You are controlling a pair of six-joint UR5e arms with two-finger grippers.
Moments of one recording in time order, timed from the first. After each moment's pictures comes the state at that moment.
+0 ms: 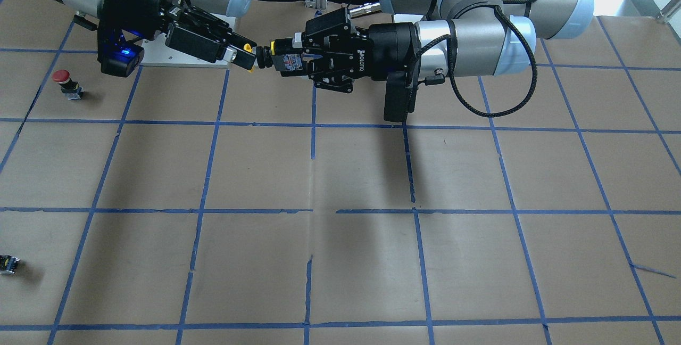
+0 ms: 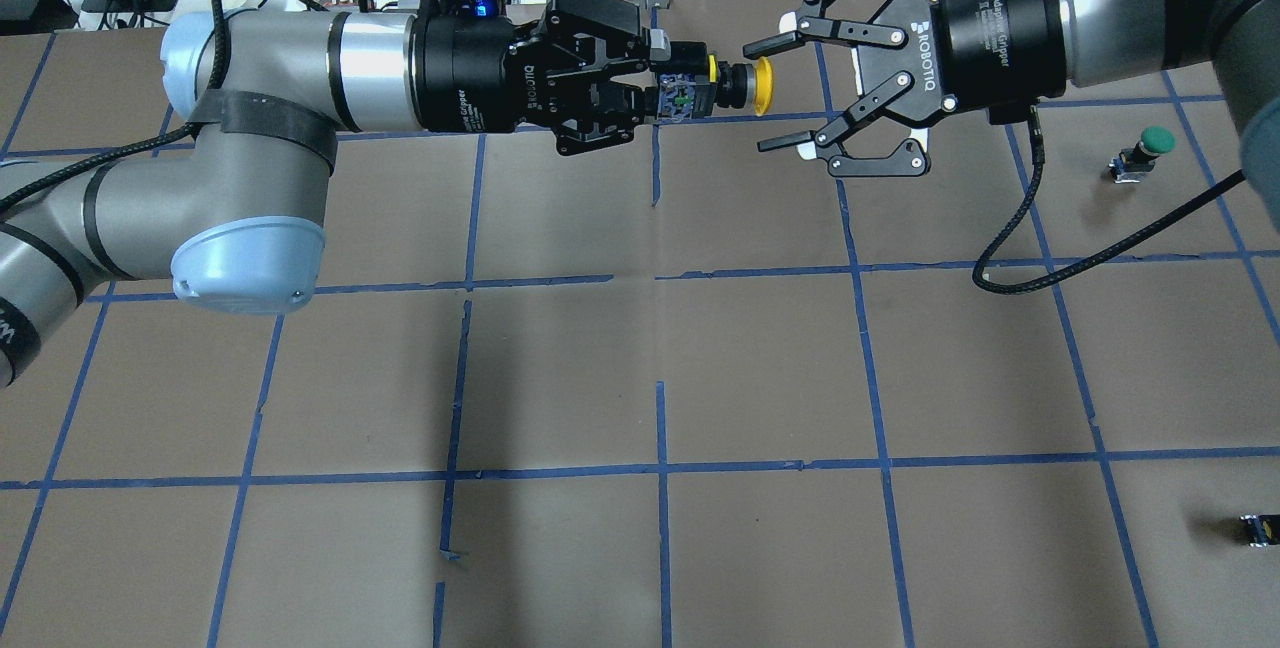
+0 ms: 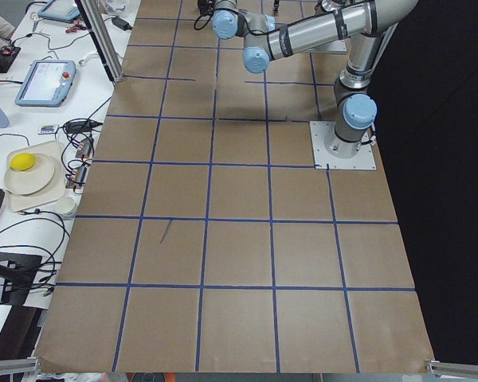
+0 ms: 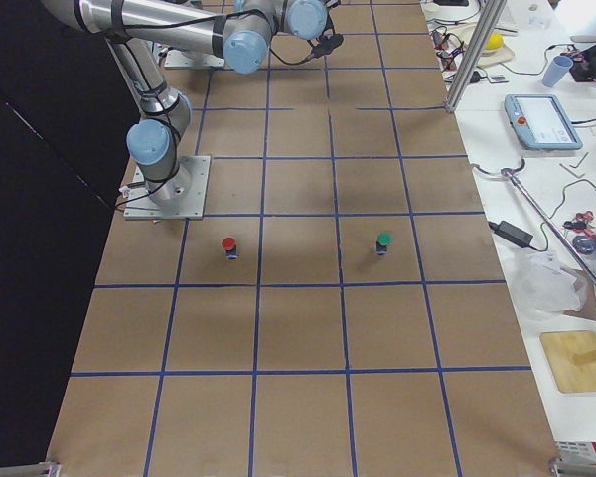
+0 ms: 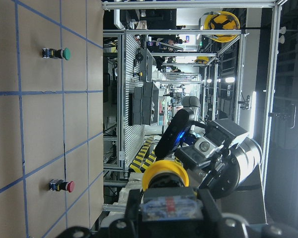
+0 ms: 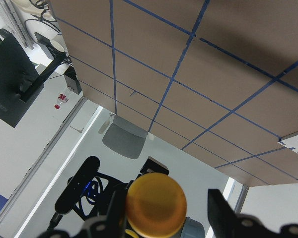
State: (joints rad) left arm -1.59 -1.67 -1.90 -0.98 0.11 -0.20; right arm 1.38 -1.70 1.81 -1.56 -0.46 0.87
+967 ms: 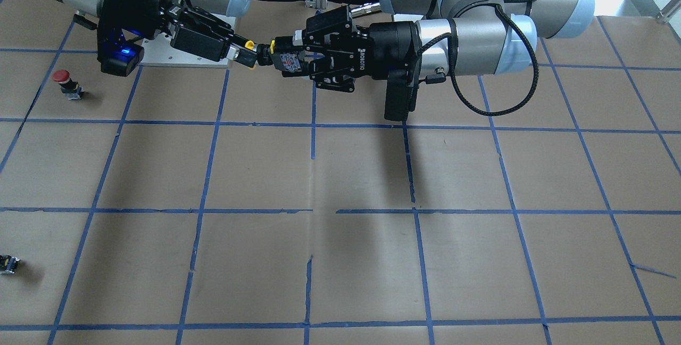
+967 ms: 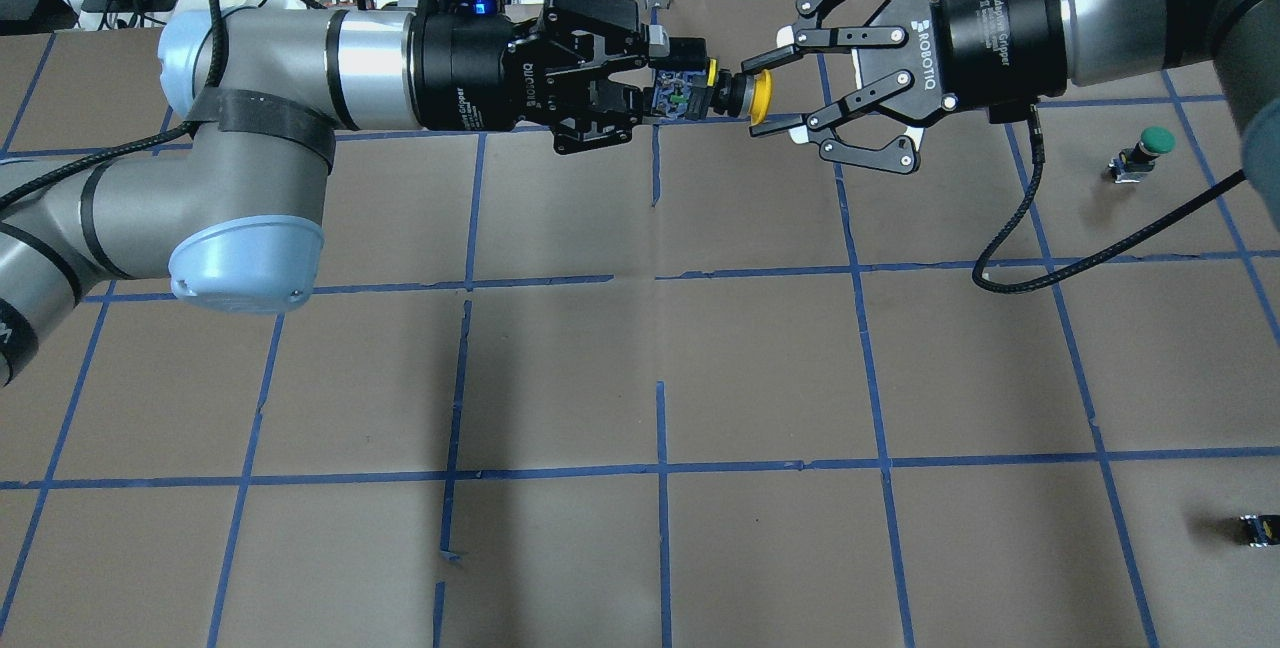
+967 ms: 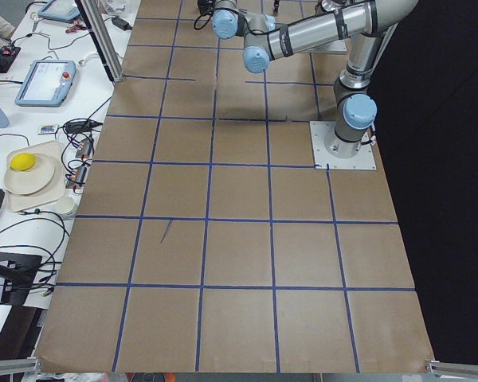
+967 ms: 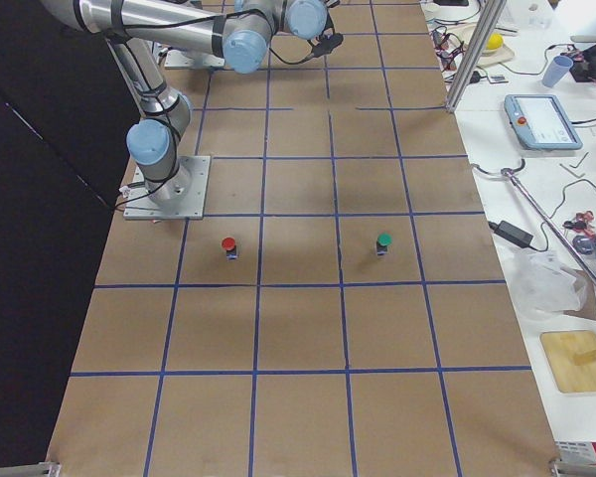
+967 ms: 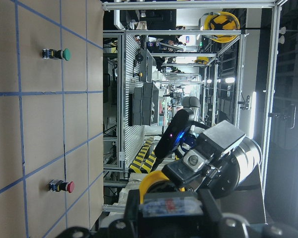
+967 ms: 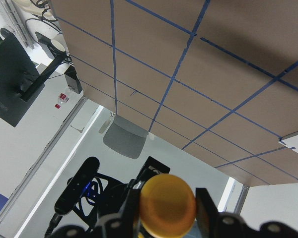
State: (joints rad) left arm -1.59 -1.66 -1.89 -0.98 0.11 -0.20; right arm 1.38 -1.71 1.81 -1.56 -0.46 0.87
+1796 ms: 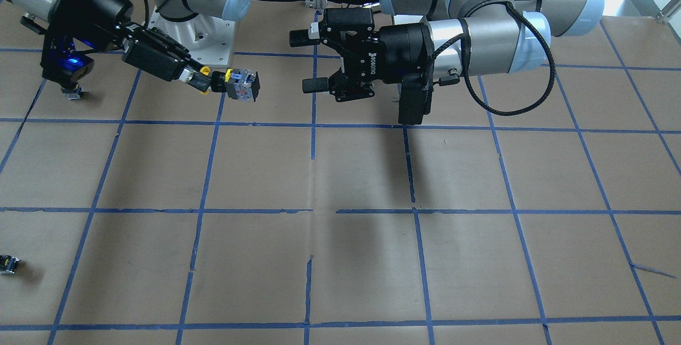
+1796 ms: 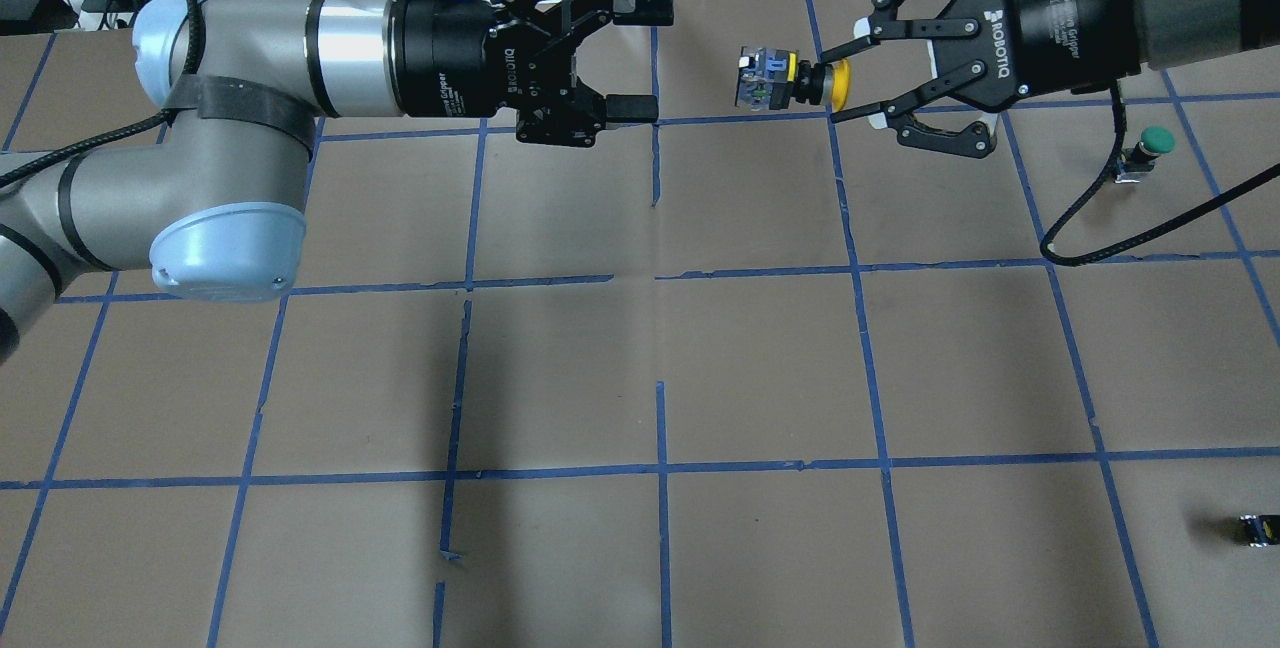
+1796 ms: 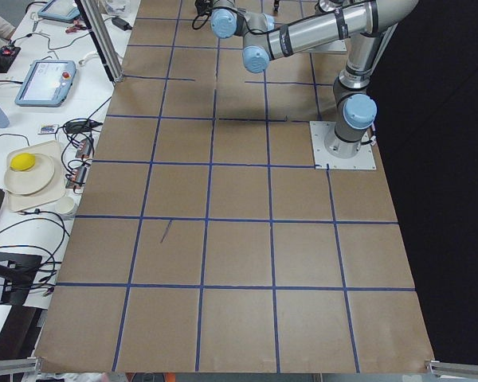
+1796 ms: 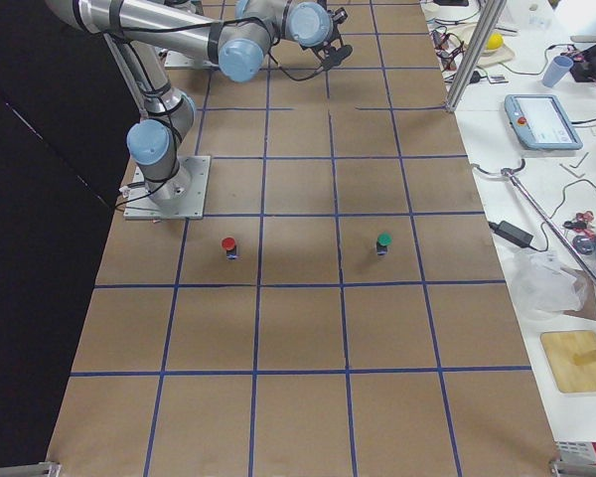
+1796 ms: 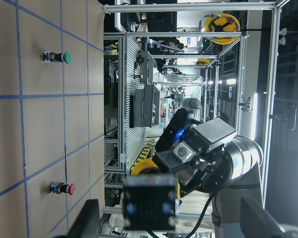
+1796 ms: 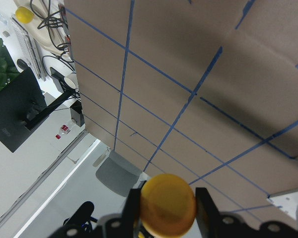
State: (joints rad) left arm -1.55 -1.66 -1.87 -0.99 0.18 -0.21; right arm 1.27 -1.70 1.81 -1.62 -0.63 0.68
